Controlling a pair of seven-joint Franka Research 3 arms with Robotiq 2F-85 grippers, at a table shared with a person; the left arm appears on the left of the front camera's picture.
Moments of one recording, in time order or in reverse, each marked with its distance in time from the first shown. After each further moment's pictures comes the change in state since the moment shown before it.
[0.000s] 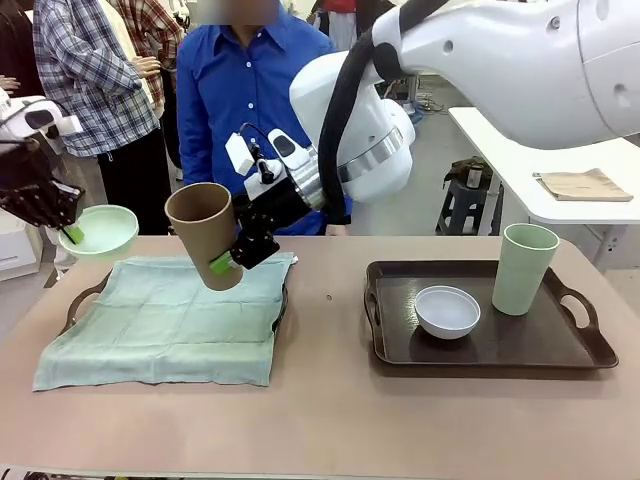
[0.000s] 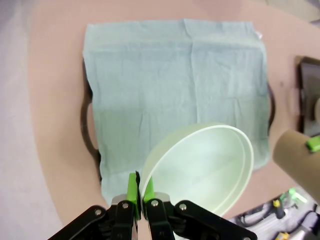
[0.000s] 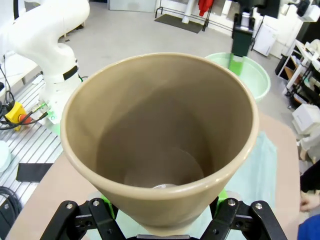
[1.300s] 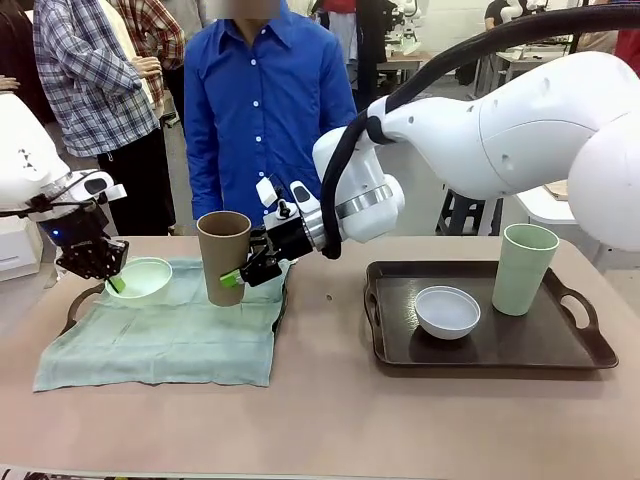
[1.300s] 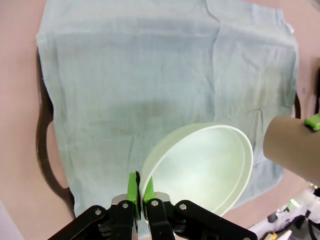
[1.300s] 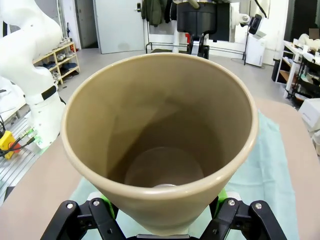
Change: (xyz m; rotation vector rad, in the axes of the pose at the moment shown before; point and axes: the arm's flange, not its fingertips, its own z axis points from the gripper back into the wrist) left arm 0.023 0.006 -0.122 -0.085 0.125 0.051; right arm -0.114 -0.049 -0.043 -0.005 -0.206 -0.186
